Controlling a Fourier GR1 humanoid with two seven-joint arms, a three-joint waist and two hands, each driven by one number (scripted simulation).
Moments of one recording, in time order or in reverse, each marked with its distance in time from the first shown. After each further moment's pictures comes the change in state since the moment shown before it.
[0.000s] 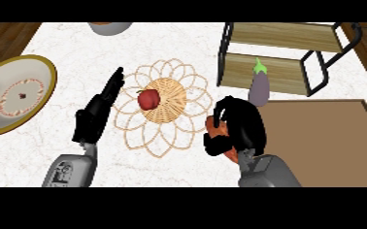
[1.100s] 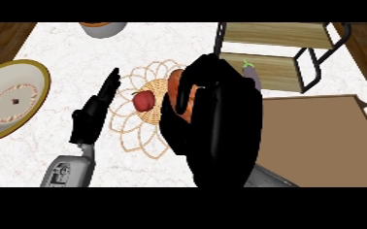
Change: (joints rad) left arm 0.010 0.001 0.017 0.003 -0.001 0.012 -0.004; right arm -0.479 0.016 0.189 -0.238 0.385 -0.142 0.476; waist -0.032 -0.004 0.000
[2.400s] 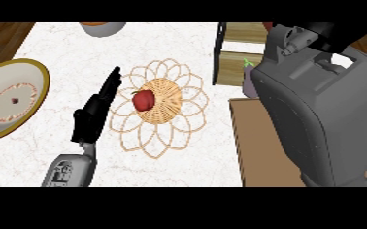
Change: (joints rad) left arm -0.010 -0.008 0.004 0.008 -0.006 0.002 -0.011; right arm -0.363 -0.056 -0.544 0.226 0.124 0.251 -0.197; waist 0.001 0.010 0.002
